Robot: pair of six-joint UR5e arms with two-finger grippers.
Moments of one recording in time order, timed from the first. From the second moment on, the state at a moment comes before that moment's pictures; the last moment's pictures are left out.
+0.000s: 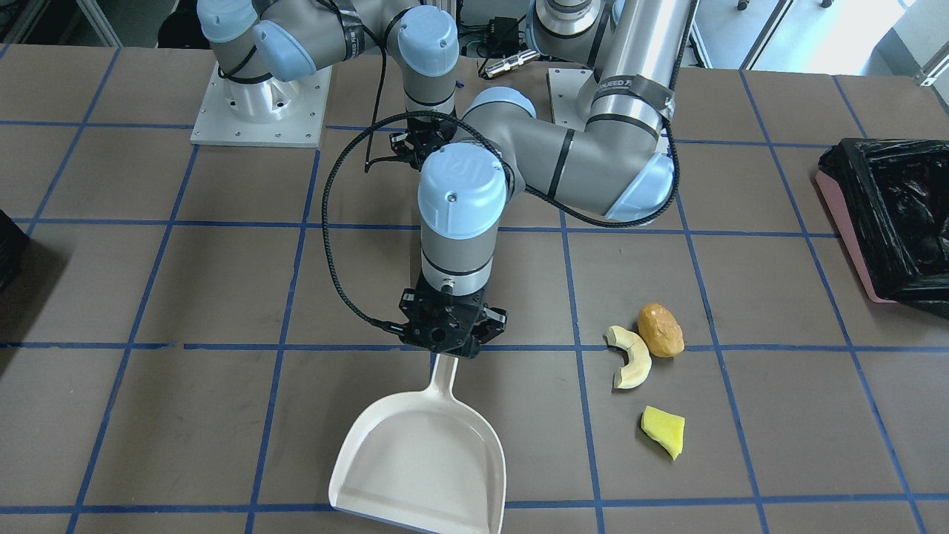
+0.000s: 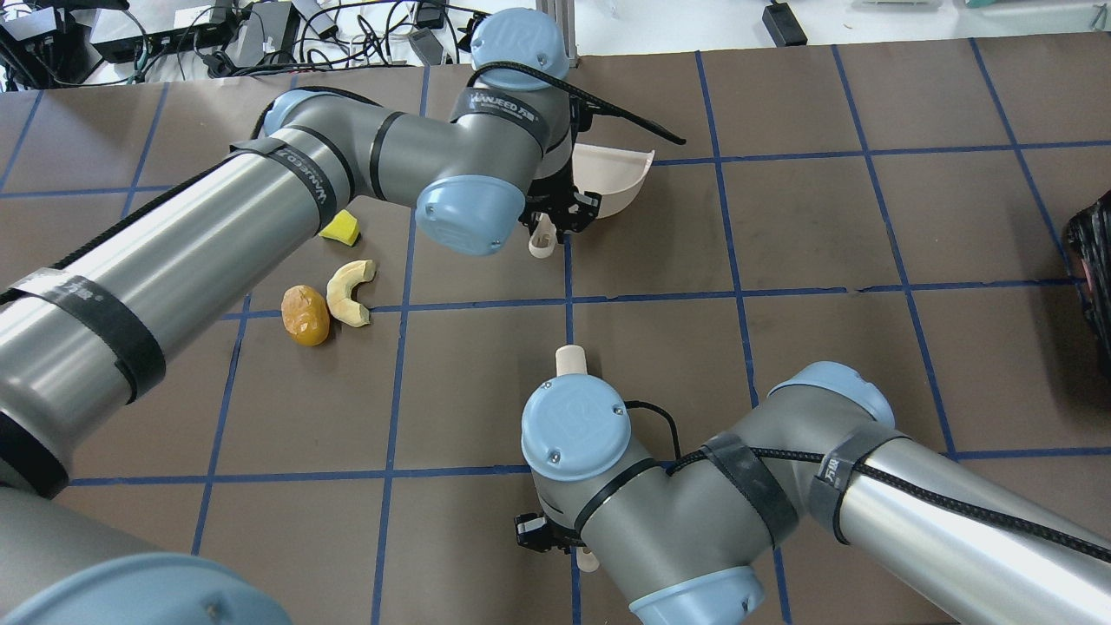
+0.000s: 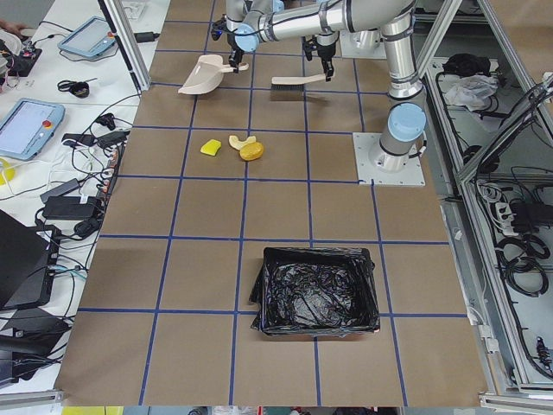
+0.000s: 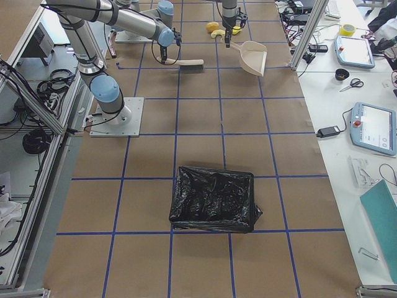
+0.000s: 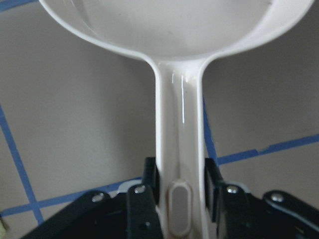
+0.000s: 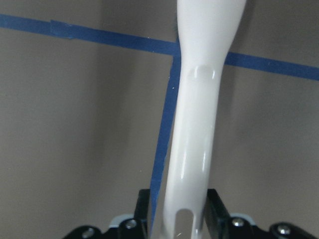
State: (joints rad) left arm -1.86 -2.04 -1.48 -1.09 1.59 -0.04; right arm 2.20 -1.51 2.19 -2.10 -1.48 0.45
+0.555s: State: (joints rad) left arm -1.67 -1.97 -1.46 -1.14 1.59 0.34; right arm 2.19 -1.52 2.17 -2.09 -1.49 0.46
